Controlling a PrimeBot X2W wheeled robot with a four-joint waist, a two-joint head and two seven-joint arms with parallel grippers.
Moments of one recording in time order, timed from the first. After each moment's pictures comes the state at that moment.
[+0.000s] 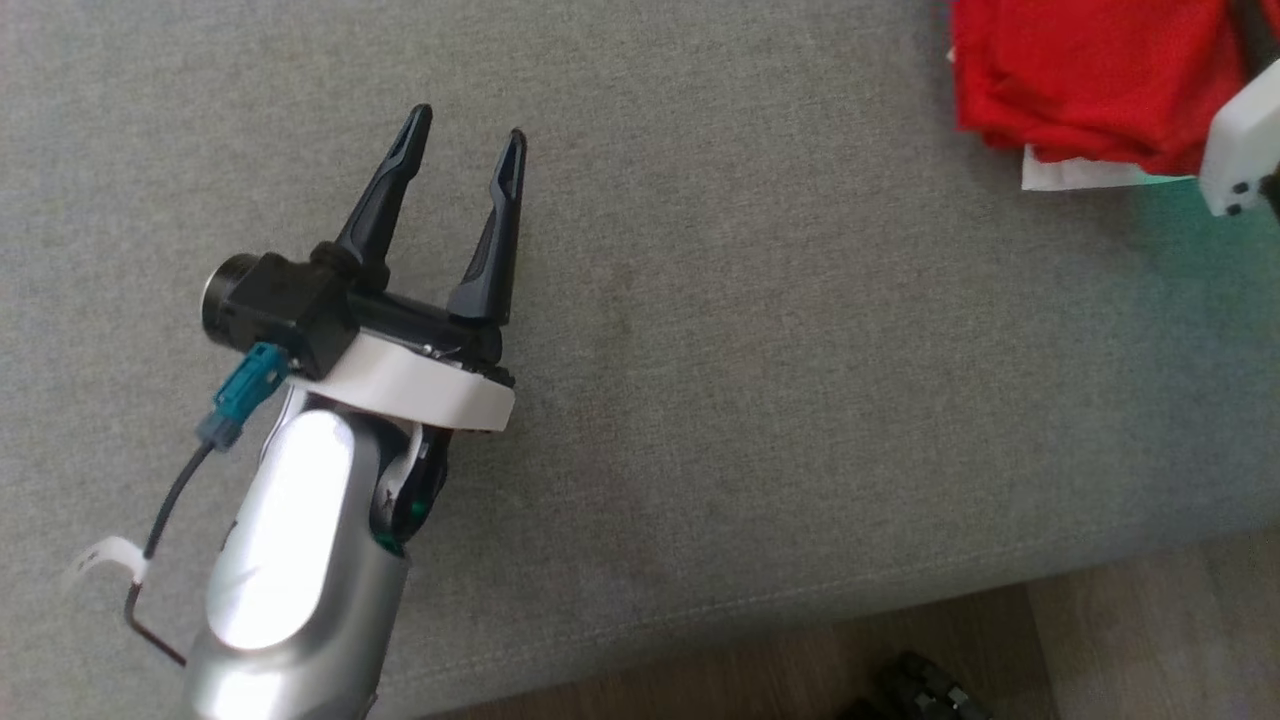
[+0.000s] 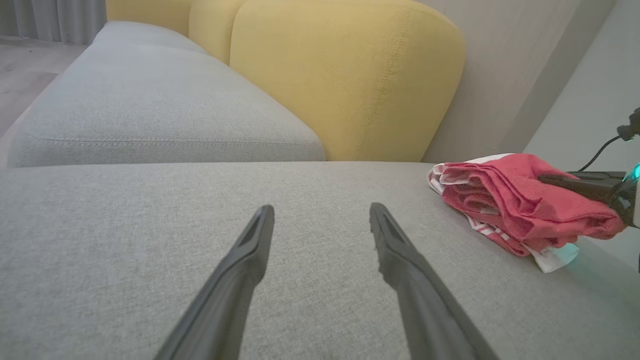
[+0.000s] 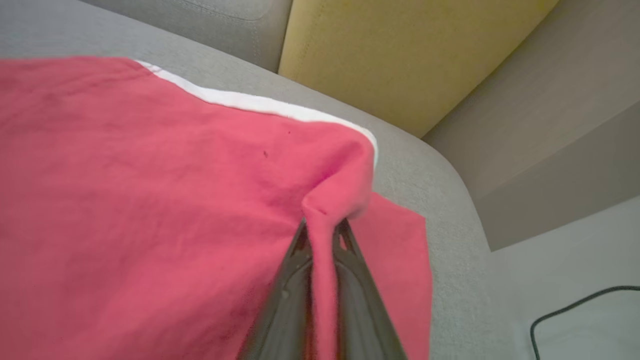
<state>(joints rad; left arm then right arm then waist) -0.43 0.04 -0.28 0.15 -0.19 -0.12 -0.26 -0.86 -0.49 0.29 0.64 0.16 0.12 0.13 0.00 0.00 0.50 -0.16</state>
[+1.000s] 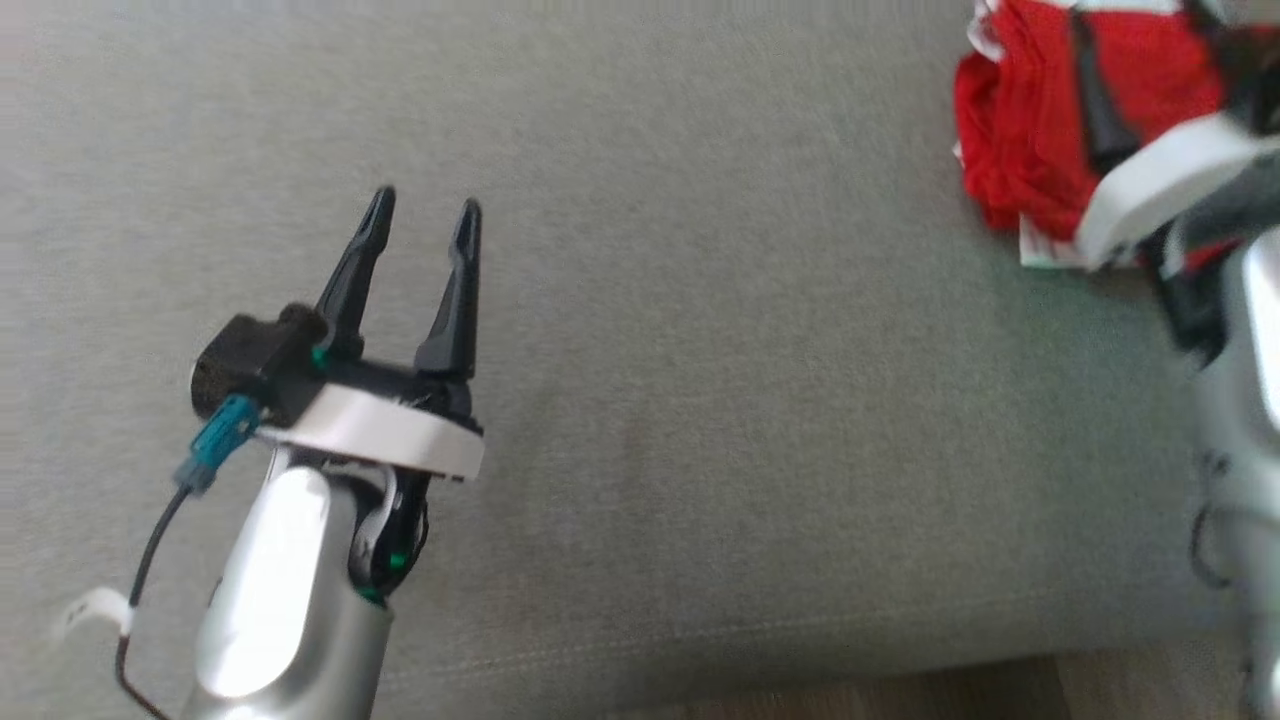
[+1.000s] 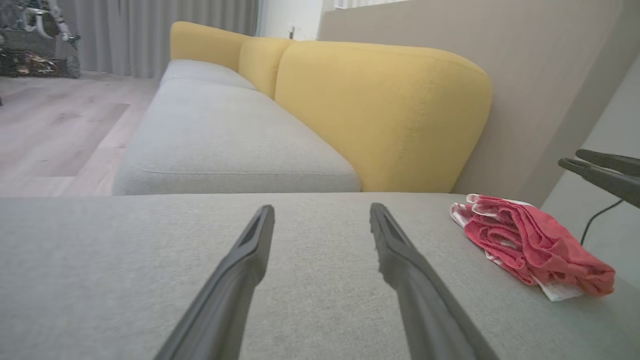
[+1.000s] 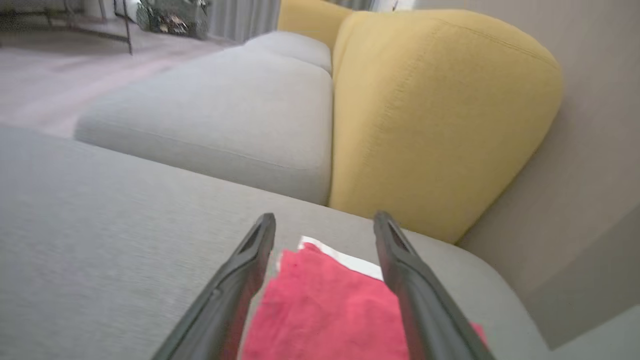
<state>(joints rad) -0.34 0.04 -0.23 0.19 -0.24 -0.12 -0.26 -0.71 -0.31 0.15 0.44 0.06 0.12 0.08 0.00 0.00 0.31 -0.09</state>
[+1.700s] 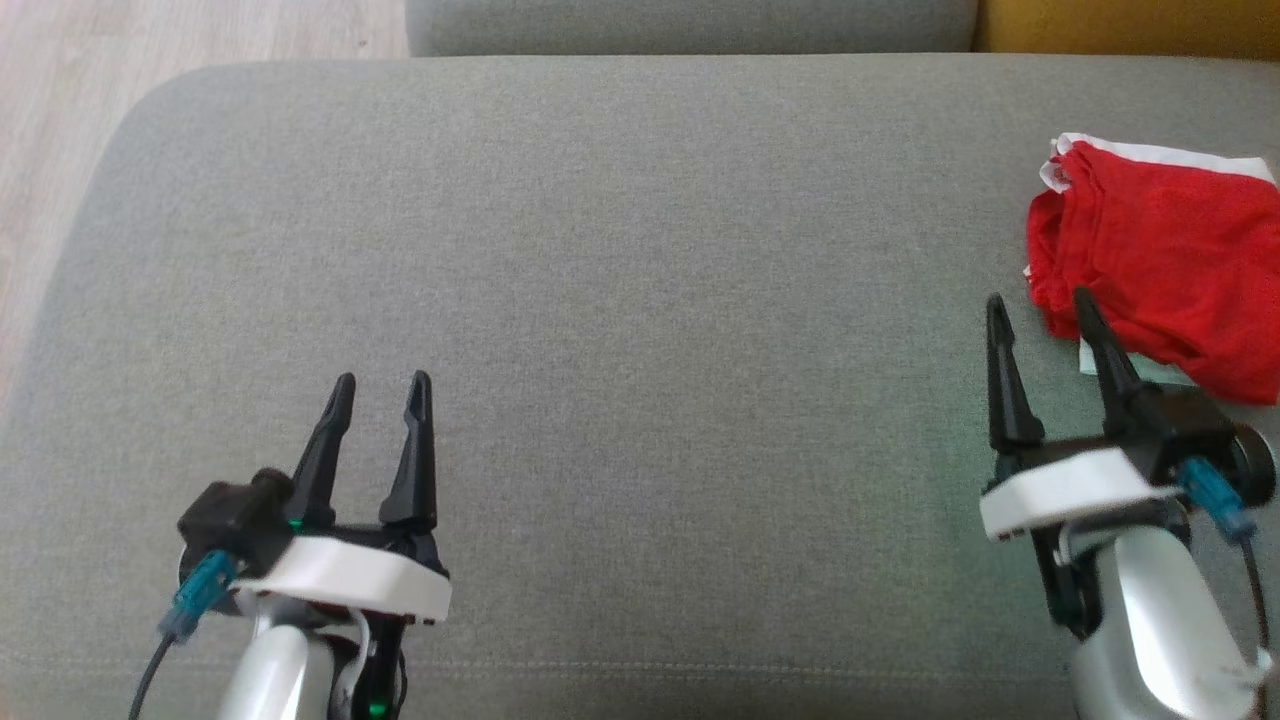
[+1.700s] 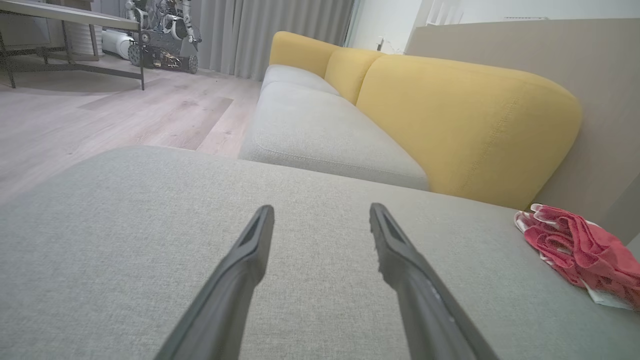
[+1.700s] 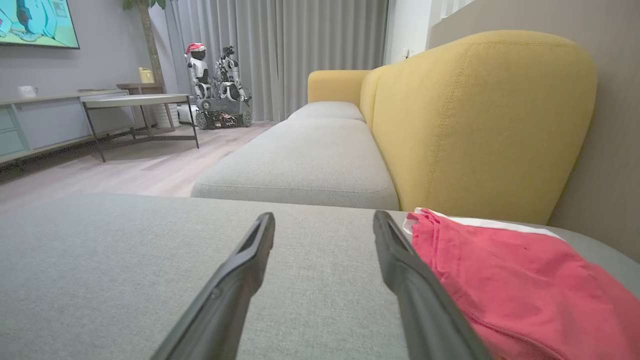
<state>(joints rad) -0.07 0.04 -0.16 0.17 -0.29 -0.08 -0.26 -0.23 -0.06 -0.01 0.32 0.01 0.12 -0.23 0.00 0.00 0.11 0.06</state>
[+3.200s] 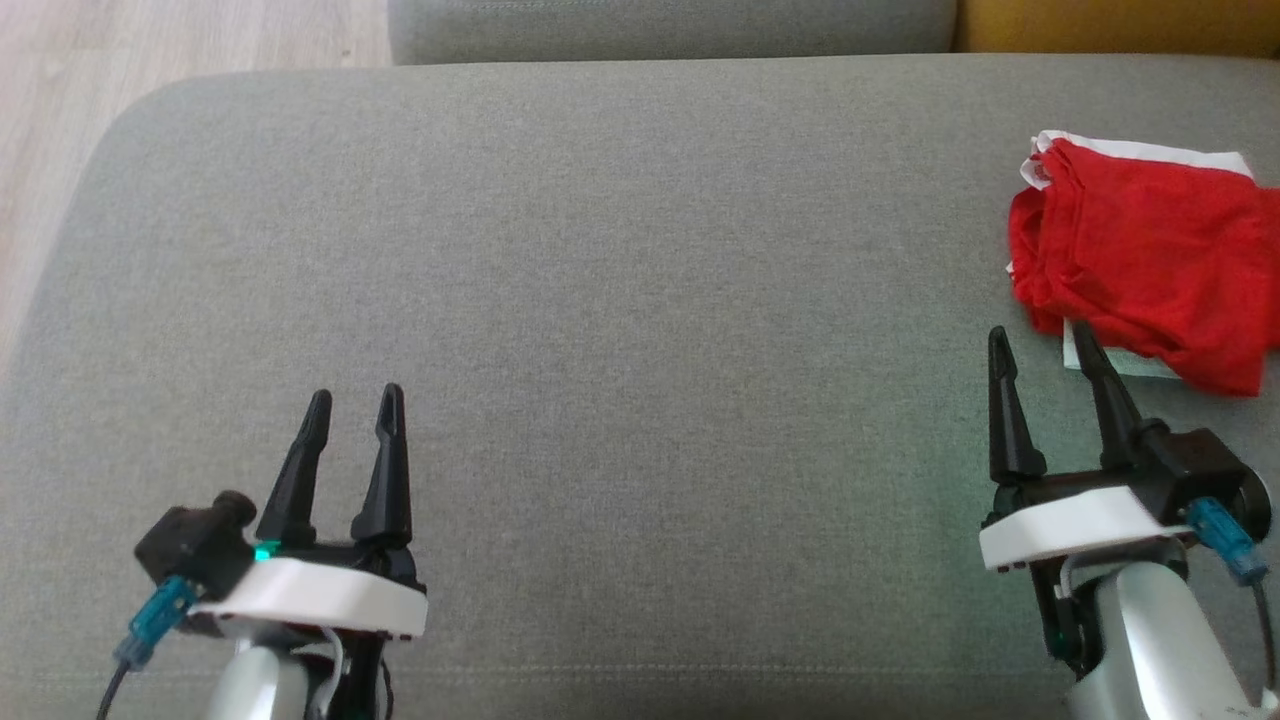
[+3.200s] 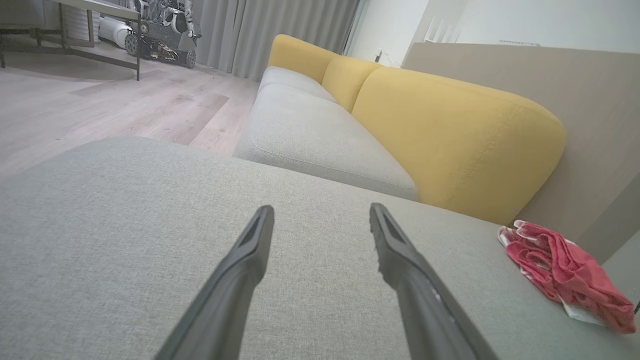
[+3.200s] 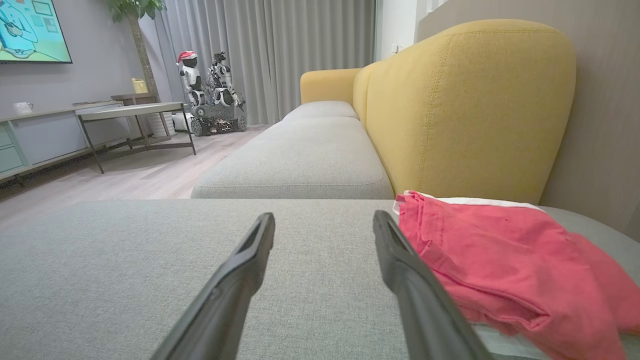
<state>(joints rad) -0.02 0.04 -0.11 0.13 -0.36 -0.12 -0.26 -0.15 -0.05 -0.01 0.28 0.06 0.12 -0.25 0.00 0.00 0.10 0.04</state>
